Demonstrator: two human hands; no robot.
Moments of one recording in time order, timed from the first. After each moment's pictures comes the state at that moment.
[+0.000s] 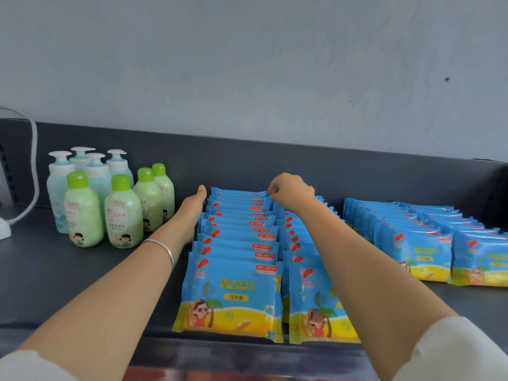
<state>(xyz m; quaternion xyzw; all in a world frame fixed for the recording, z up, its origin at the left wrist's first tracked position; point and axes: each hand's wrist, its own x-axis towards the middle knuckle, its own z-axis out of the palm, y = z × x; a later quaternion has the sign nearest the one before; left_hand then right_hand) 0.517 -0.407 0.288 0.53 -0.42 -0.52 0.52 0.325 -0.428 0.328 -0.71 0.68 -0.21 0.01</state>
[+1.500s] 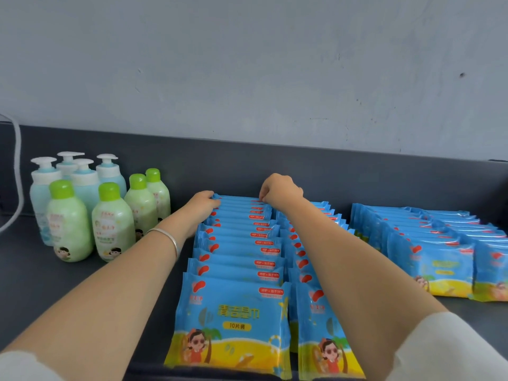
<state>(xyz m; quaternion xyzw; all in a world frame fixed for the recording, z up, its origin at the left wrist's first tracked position) 0.512 -0.443 0.301 0.59 -0.56 -0.40 0.42 0.342 -0.471 0.327 -0.70 0.68 -0.21 0.05</state>
